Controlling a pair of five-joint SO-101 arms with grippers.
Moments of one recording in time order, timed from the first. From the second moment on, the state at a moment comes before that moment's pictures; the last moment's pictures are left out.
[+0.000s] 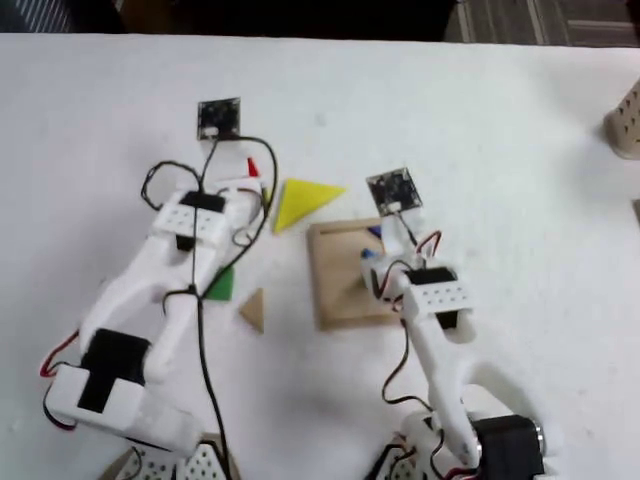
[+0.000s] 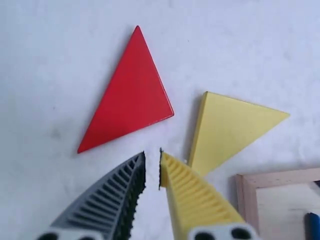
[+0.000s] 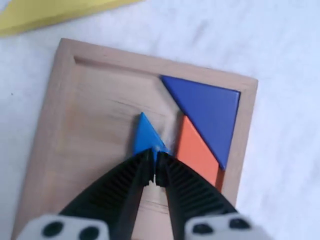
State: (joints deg) left arm 7.5 3.3 30.0 34.2 17.5; right arm -12.1 -19.6 59.4 30.0 11.0
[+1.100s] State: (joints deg) left arm 7.5 3.3 30.0 34.2 17.5; right arm -11.0 -8.1 44.7 34.6 11.6
